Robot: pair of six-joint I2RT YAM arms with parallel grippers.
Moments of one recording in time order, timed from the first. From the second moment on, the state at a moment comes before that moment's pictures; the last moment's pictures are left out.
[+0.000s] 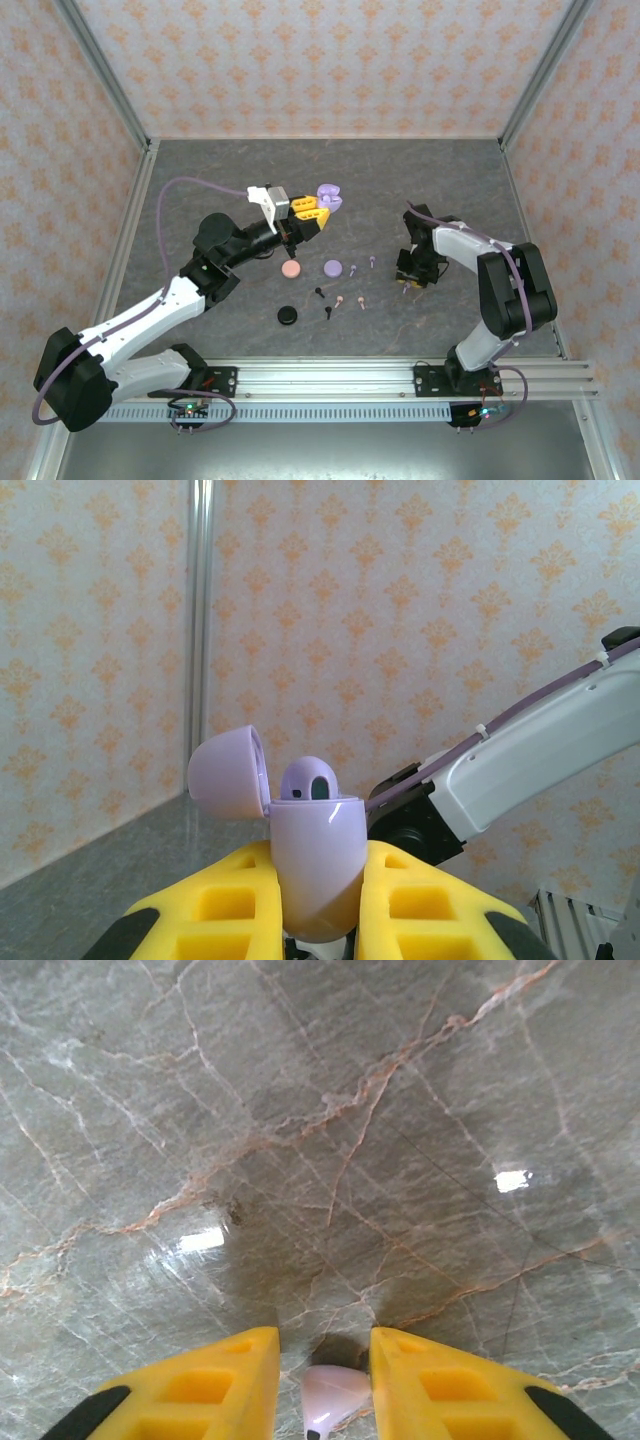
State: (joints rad) left arm -0.62 1.09 0.74 0.58 0.44 -0.20; right arm 0.26 1.63 0.91 -0.82 -0.14 0.55
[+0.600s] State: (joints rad) left arm -0.62 1.09 0.72 0.57 0.44 -0.20; right arm 0.26 1.47 0.88 -0.82 -0.15 0.53
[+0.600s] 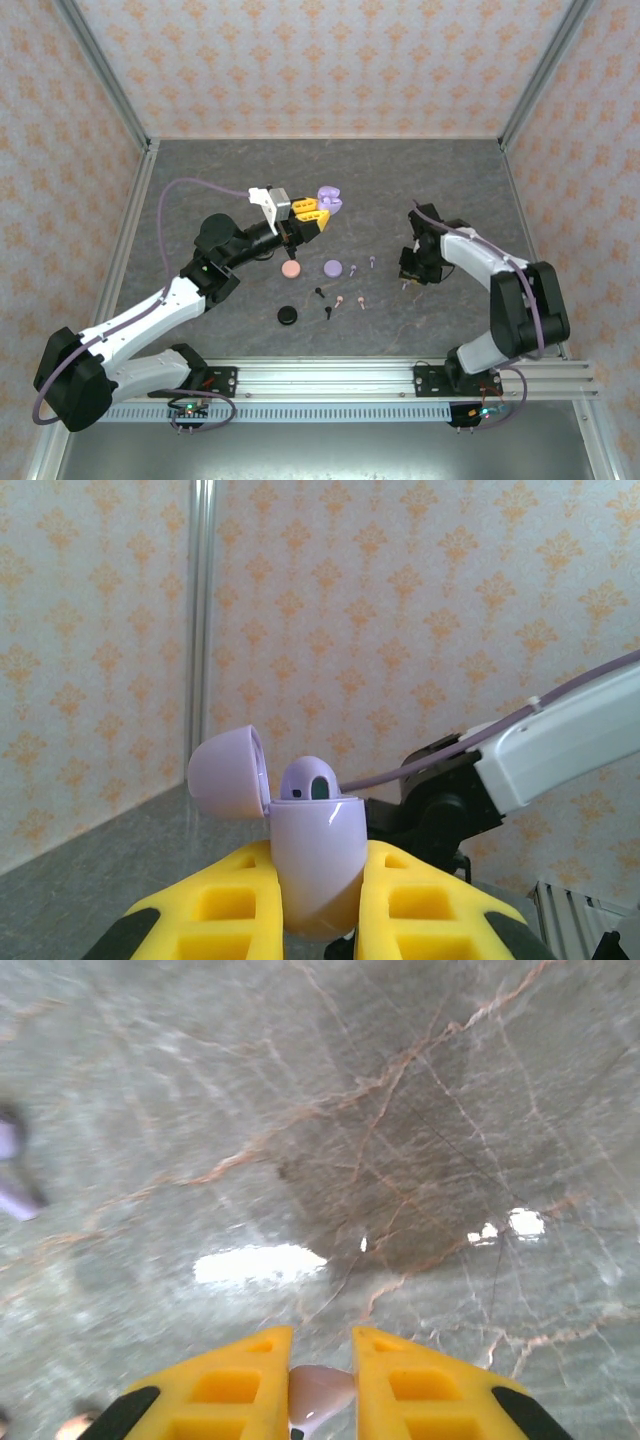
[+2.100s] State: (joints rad) left arm -0.62 1.25 0.72 0.67 0.44 -0.23; right arm 0.64 1.40 1.75 -1.01 -0.09 0.59
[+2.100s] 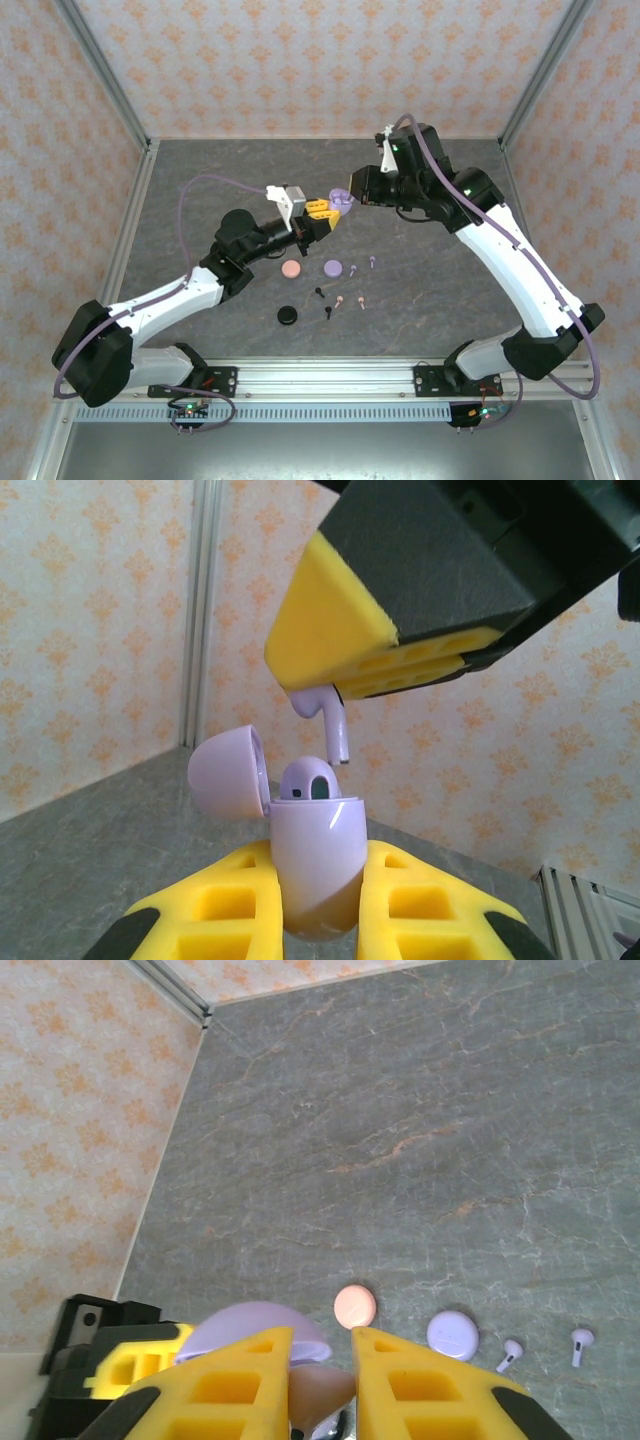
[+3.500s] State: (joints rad) left arm -0.62 1.26 0.72 0.68 0.44 -0.26; right arm 0.67 1.42 1.72 -0.98 -0.10 0.60
